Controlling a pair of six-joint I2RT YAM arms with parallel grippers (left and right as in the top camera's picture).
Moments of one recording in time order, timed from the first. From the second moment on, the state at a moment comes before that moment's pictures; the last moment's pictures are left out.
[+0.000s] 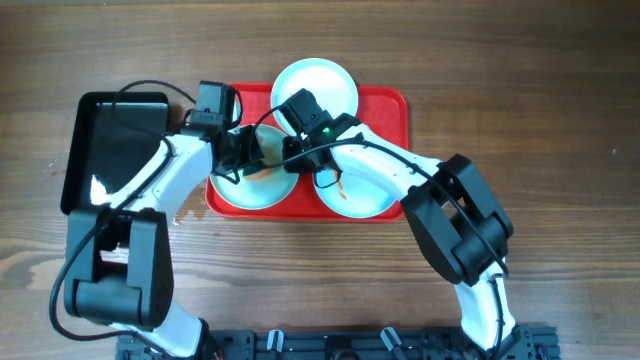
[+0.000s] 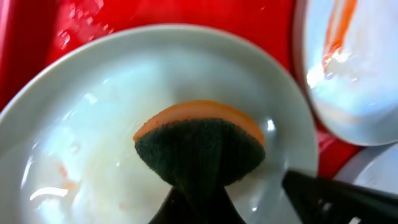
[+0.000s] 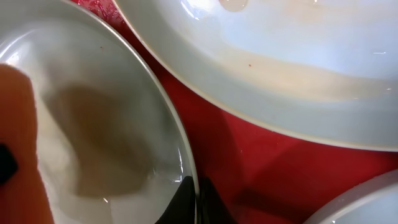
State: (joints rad) left arm -0.16 1.76 1.06 -0.51 0.18 -0.47; right arm 0.69 2.15 1.50 -0.53 -0.11 0.61
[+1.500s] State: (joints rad) left arm -0.20 1.75 1.06 -0.66 -0.02 -0.56; right arm 0.70 2.15 1.50 -0.53 -0.11 0.60
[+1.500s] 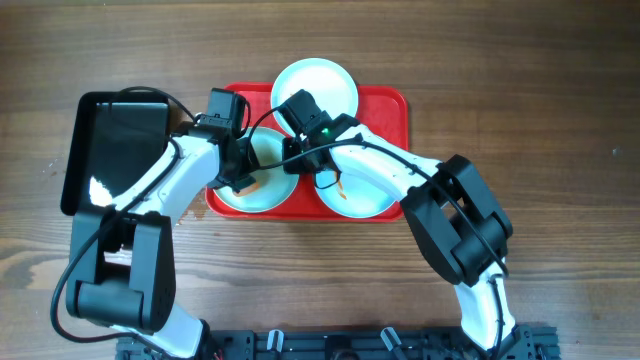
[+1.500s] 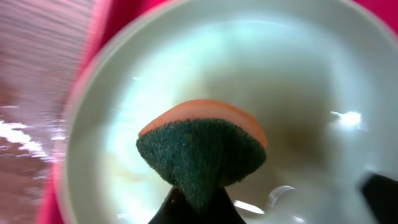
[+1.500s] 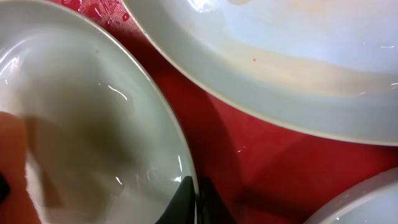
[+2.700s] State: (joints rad) left arm -0.27 1.75 1.09 -0.56 -0.15 -0.57; right arm 0.70 2.15 1.50 -0.53 -0.11 0.61
